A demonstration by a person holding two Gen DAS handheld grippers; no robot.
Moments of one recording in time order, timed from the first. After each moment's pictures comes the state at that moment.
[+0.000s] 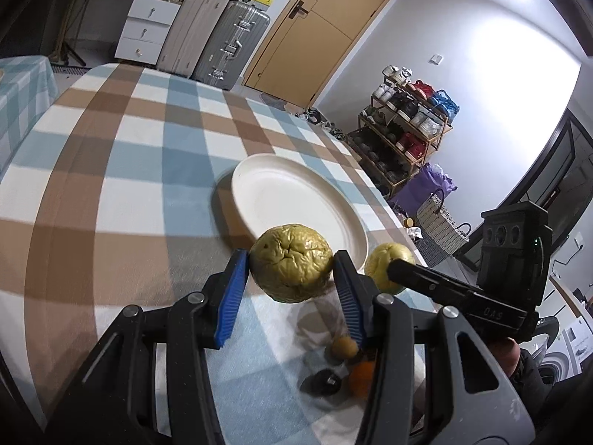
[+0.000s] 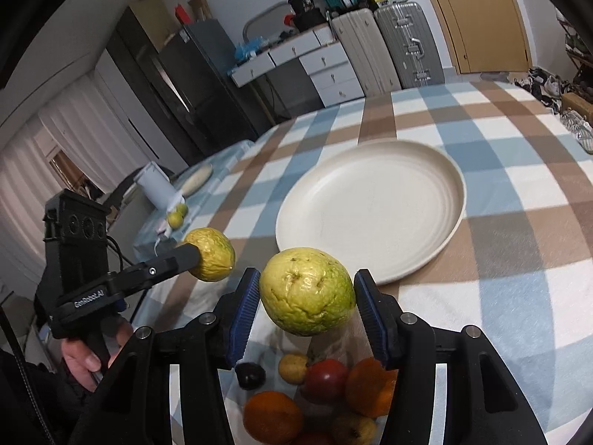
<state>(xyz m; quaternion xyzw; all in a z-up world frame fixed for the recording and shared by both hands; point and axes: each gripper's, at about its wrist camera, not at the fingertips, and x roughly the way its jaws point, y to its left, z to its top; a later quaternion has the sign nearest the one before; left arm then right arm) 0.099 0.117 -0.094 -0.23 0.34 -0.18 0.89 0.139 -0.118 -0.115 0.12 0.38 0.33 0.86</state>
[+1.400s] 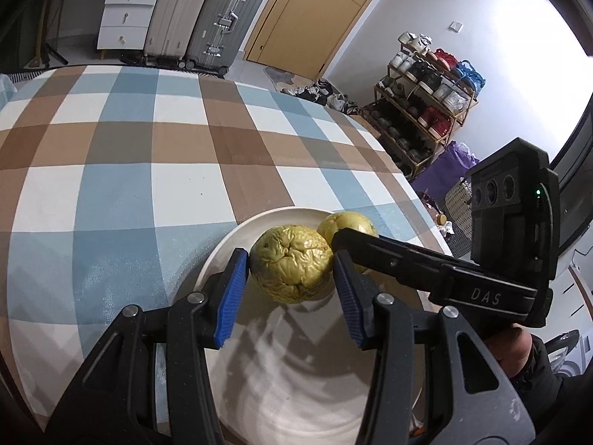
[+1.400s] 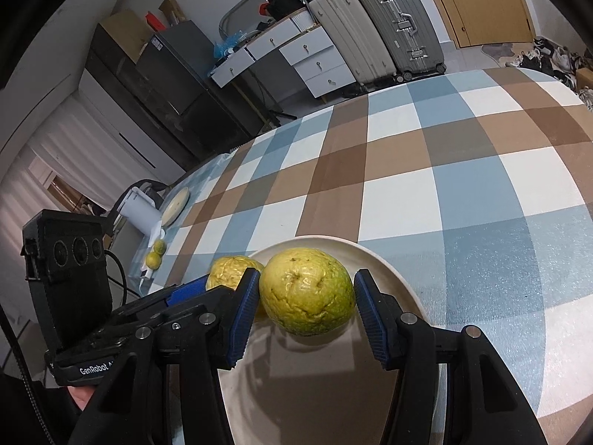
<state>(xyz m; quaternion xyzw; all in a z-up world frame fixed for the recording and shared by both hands) 0.307 0.063 -0.135 -0.19 0.41 -0.17 0.88 0.332 -0.110 -0.150 0.15 0.43 0.33 0.83</state>
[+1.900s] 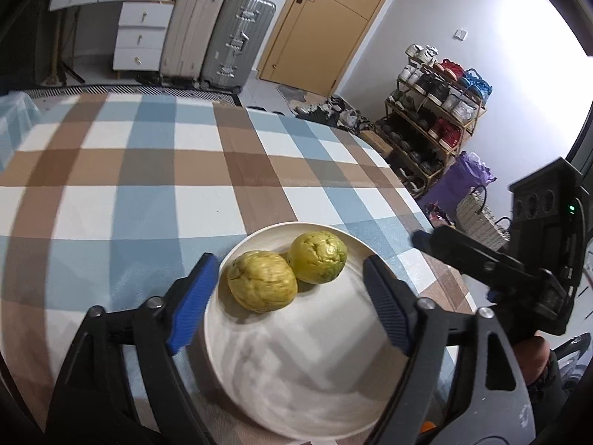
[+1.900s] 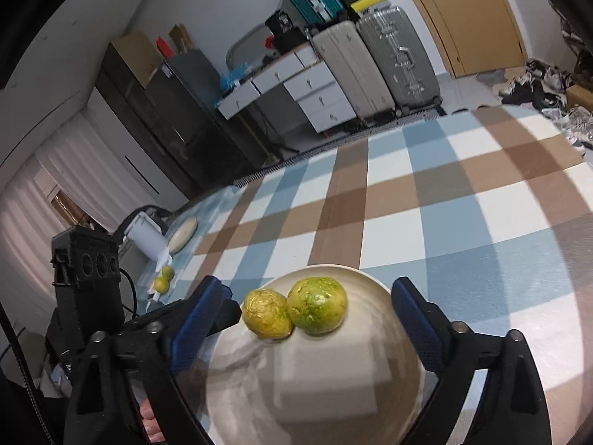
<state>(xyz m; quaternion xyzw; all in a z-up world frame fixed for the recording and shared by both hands) 0.274 0.064 -0.096 -0.16 0.38 -0.13 0.90 0.295 -0.140 -0.107 0.17 0.36 0.32 0.86</state>
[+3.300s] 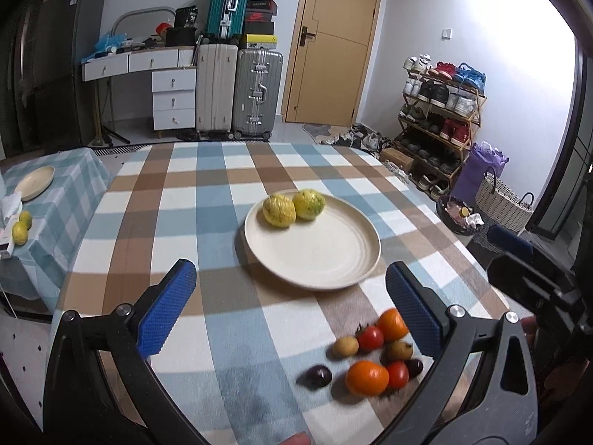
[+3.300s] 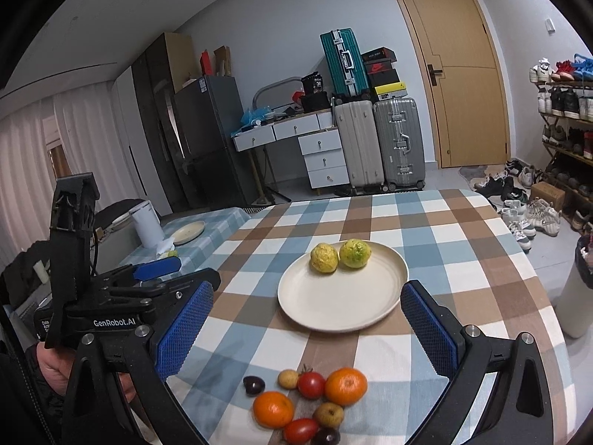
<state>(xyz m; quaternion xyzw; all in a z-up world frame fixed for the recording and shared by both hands) 0.028 0.045 -0.017 -0.07 0.31 -0.06 0.95 0.045 -0.150 -0.045 0.06 0.22 0.27 0.93</state>
